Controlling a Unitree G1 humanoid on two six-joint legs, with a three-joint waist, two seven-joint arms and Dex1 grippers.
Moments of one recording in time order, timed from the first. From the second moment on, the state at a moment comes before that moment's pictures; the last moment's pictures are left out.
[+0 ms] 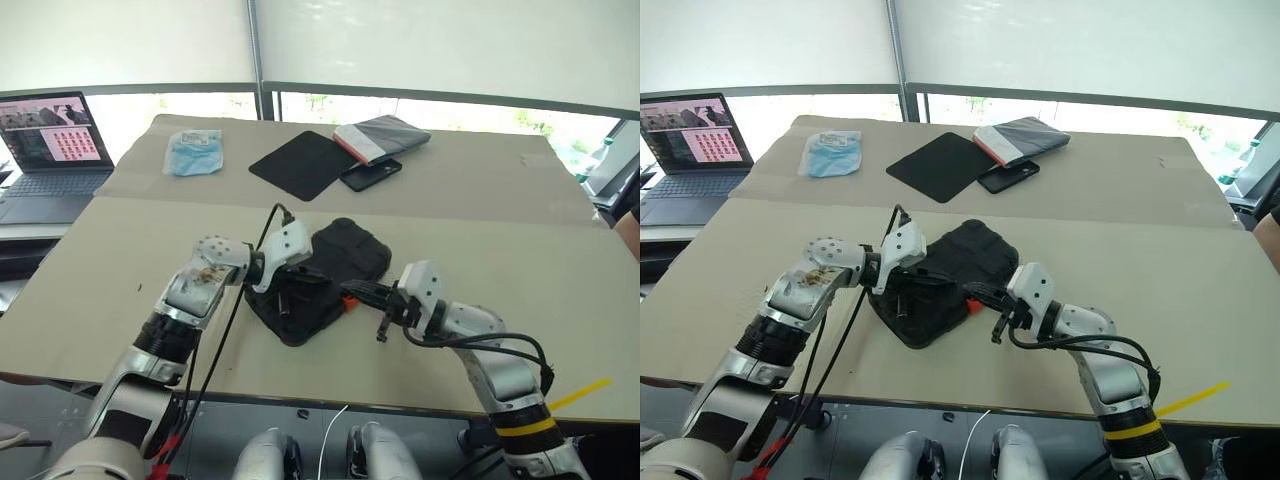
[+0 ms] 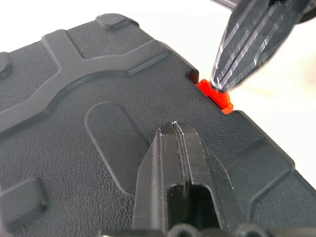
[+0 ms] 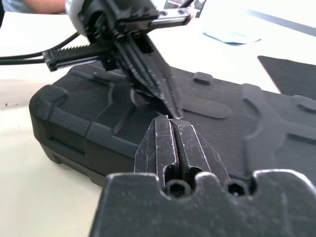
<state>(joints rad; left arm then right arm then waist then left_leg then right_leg) -0.63 0.47 -0.25 0.13 -0.17 0.39 -1.18 -0.20 -0.43 0.12 -0.19 0.26 0.12 0.82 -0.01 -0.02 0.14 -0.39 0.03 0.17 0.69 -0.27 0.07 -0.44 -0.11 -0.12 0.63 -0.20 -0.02</state>
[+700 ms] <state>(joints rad) -0.17 0.83 0.37 0.19 -0.34 0.13 -1.11 -0.03 -0.72 -0.21 0.06 0.32 -0.20 1.03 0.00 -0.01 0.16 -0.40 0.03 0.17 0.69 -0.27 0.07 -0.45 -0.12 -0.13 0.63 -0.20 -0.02</state>
